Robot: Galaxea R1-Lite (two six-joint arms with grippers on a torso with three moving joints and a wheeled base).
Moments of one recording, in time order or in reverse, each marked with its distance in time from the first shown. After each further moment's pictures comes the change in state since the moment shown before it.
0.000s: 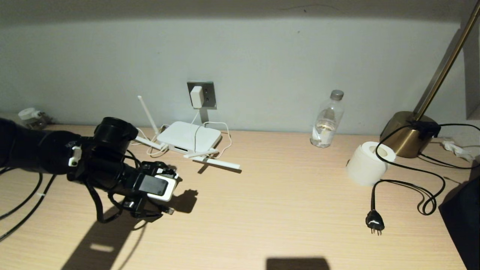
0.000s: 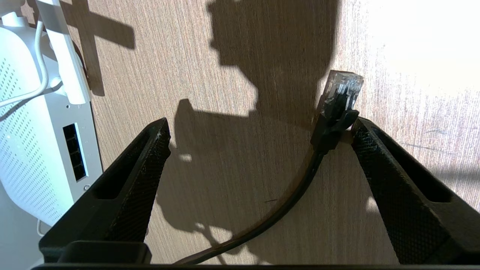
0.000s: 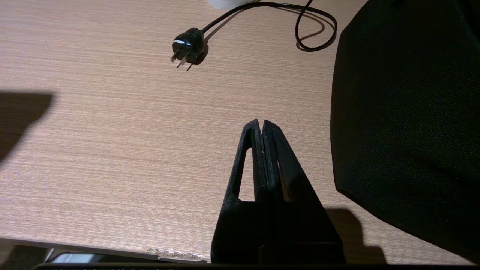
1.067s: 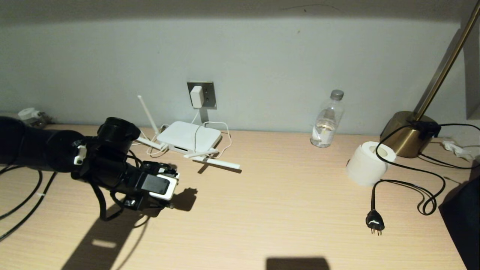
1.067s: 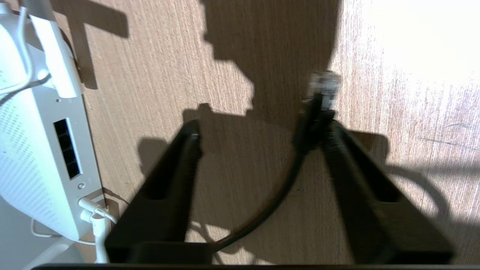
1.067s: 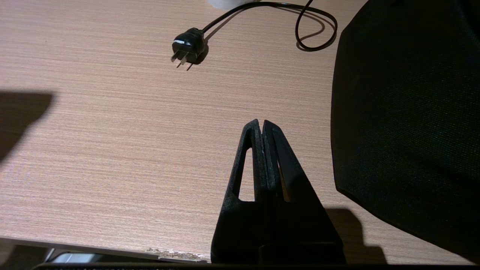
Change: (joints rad) left arm 0.002 0.021 -0.019 0.001 0.017 -0.002; right arm 0.000 0.000 -0.001 0.000 0.000 0.001
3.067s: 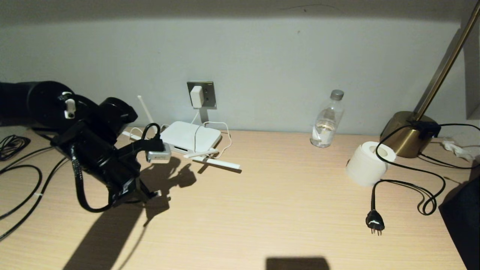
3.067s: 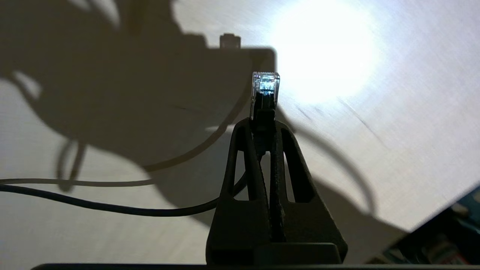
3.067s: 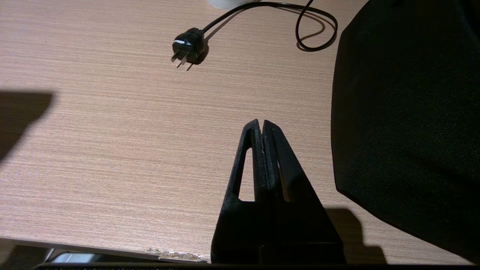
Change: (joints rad) left arm -0.021 0.022 -0.385 0.605 0.082 -0.789; right arm 0.000 0.000 0.000 0.000 0.000 -0.001
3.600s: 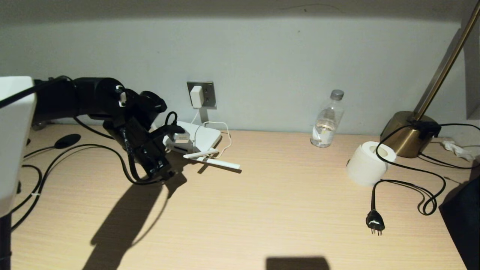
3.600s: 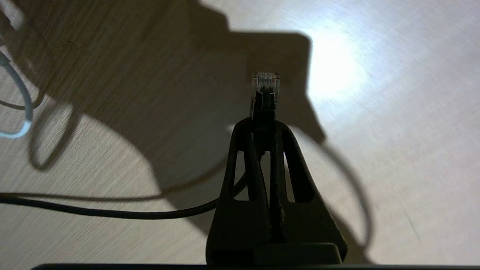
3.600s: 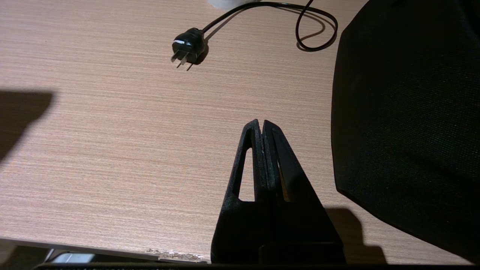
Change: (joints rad) left arm -0.046 0.276 -0.400 0.092 0.081 -0.253; right arm 0.000 0.000 0.000 0.000 0.000 0.001
